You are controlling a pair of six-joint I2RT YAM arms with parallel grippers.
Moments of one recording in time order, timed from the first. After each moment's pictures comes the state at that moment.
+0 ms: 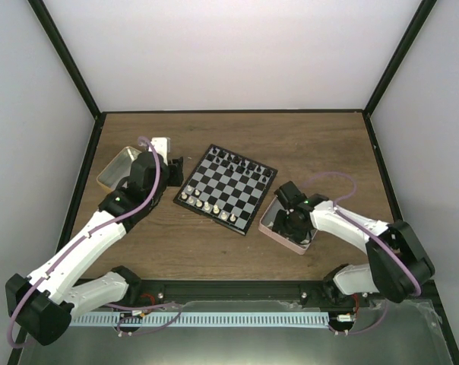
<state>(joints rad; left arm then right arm) -0.56 1.03 0.91 -0.34 -0.31 -0.34 0.57 1.32 0.66 -0.68 -0.05 0.91</state>
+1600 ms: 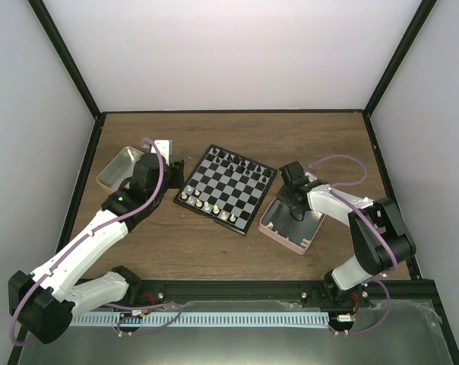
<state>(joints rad) -0.56 1.05 0.89 -0.33 -0.29 -0.33 0.41 1.53 0.79 -0.38 0.19 0.98</state>
